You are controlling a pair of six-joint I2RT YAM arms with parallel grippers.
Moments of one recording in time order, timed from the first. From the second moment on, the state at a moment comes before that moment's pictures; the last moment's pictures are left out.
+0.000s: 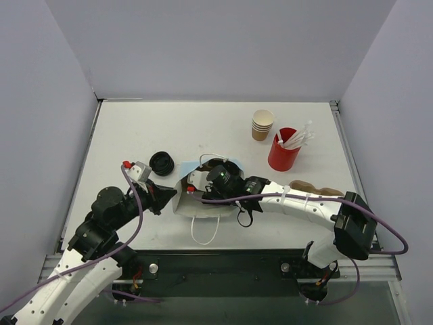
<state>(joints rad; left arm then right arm) -0.59 0.43 0.60 -0.35 0.19 -0.38 1.05 1.49 1.03 -0.33 0.43 -0.63</state>
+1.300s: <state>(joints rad) -0.59 0.62 0.80 -0.48 0.13 -0.33 1.03 1.43 1.17 -0.61 0.16 -0.55</state>
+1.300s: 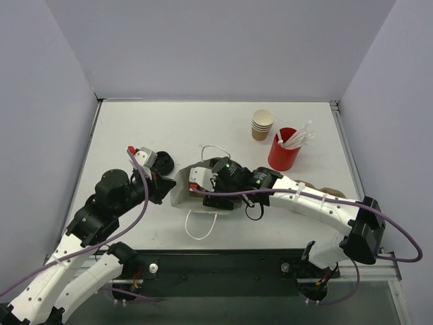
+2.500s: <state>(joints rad) -0.59 0.84 1.02 -0.59 0.06 -0.33 0.98 1.35 1.30 -0.63 0.07 -0.36</state>
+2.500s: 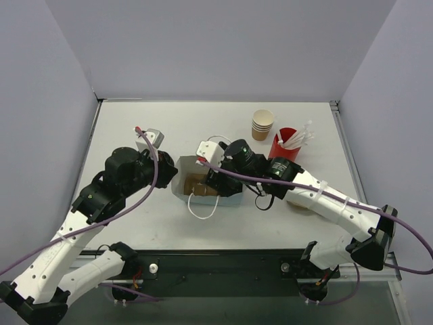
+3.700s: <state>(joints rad) -0.59 0.57 0.93 -0.62 -0.12 -0.28 0.44 1.44 1.71 -0.90 0.52 0.03</state>
